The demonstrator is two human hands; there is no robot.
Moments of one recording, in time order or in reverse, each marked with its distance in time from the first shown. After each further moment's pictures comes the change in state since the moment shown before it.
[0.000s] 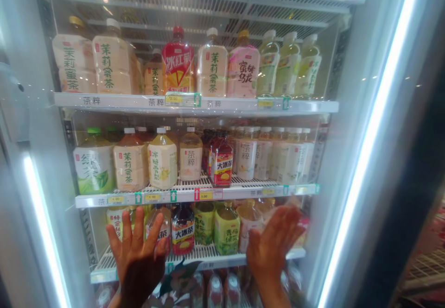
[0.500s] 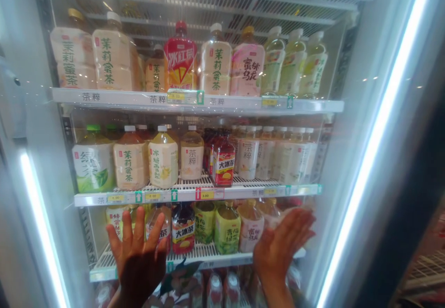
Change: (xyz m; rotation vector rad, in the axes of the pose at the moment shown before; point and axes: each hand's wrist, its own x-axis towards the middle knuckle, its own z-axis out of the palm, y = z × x) left_hand 0.000 0.000 0.000 0.004 -0.001 0.017; right_hand 0.005 0.004 0.000 0.006 0.051 0.067
